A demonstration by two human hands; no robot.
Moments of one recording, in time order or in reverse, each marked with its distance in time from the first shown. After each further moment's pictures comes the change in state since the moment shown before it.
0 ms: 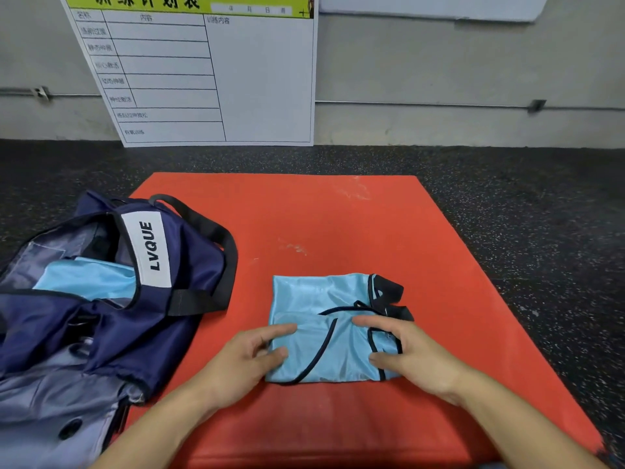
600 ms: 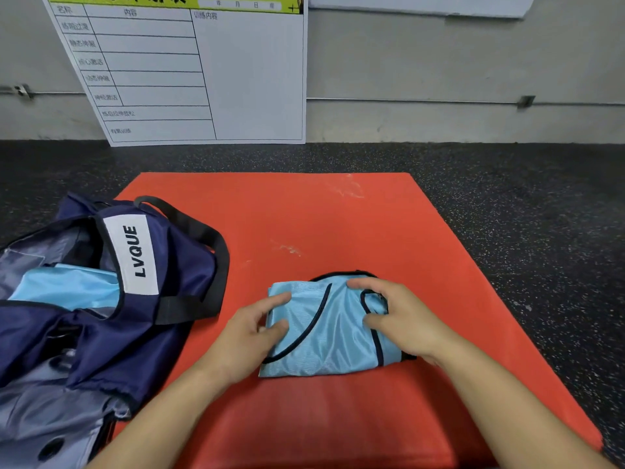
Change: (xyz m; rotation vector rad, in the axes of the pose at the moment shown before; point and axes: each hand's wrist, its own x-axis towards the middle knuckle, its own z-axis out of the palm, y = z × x) left_hand 0.034 0.016 0.004 -0.004 0.120 0.006; right_hand 0.030 -0.034 -0.017 -0.180 0.166 -0.009
